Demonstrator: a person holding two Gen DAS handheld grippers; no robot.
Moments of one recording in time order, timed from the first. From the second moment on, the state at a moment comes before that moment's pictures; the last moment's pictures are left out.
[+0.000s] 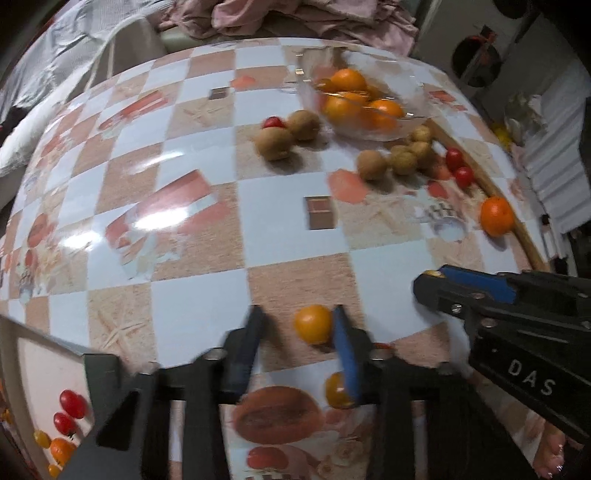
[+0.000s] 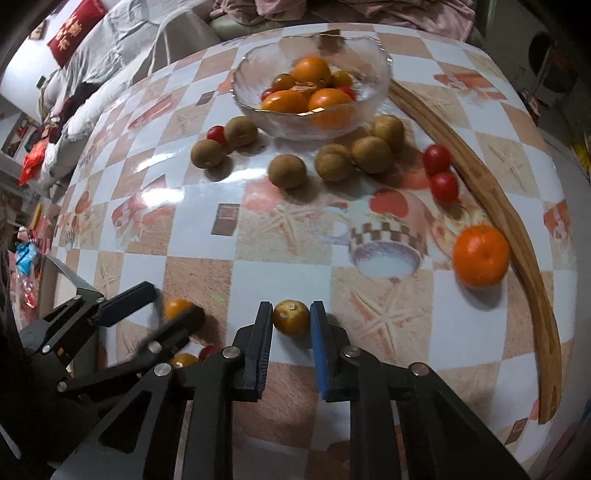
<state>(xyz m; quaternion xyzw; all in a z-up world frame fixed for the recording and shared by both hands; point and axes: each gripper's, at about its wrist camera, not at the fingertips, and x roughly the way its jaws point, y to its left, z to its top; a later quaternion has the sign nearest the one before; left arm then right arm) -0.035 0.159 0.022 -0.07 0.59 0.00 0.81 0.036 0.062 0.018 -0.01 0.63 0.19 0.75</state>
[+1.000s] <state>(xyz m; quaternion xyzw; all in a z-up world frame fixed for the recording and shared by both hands) -0.122 0.187 0.050 -0.11 0.59 0.00 0.80 -0.036 0.053 0.040 0.01 0.63 0.20 0.75</state>
